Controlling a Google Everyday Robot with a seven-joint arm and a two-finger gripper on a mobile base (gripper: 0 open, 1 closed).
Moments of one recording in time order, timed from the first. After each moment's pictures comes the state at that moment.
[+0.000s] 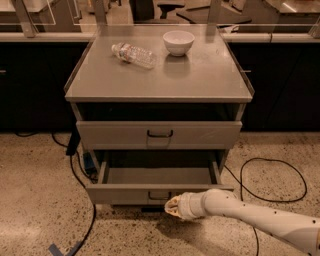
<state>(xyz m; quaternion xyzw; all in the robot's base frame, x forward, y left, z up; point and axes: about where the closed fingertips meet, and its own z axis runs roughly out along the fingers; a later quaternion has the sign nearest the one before) 0.535 -0.053 0.363 -0.67 0.64 0.13 0.35</state>
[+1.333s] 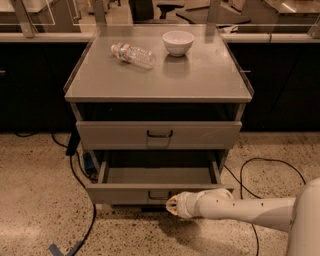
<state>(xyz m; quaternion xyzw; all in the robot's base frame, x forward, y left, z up) 0.550 -0.052 0.350 -0.70 0.62 0.05 0.34</state>
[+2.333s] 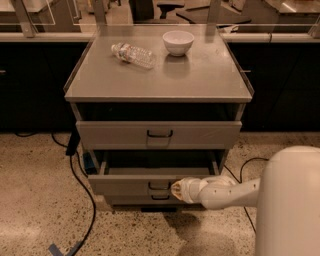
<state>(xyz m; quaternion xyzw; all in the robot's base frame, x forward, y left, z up) 0.600 -0.077 0.392 -0.74 0.56 -0.05 0.36</state>
